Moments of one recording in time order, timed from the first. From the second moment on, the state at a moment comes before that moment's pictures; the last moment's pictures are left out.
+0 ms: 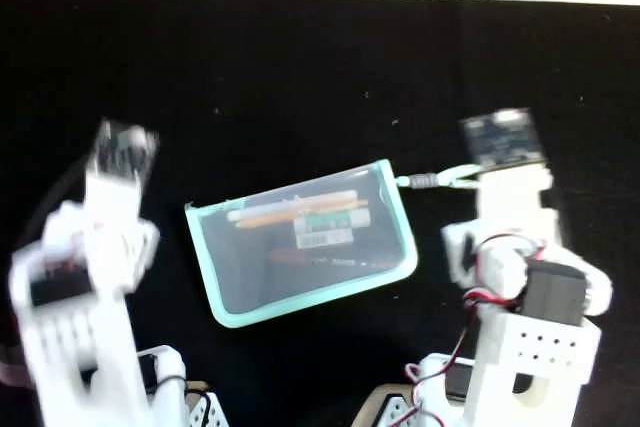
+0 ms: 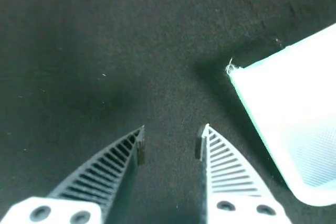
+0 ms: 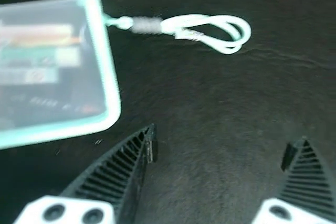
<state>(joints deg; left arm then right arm) -23.1 -51.7 45.3 75.2 -28.9 11.7 -55.1 31.3 86.1 21.2</state>
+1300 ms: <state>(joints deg) -23.1 -35.3 36.5 79.0 -29.0 22.2 25.0 -4.2 64.3 16.6</state>
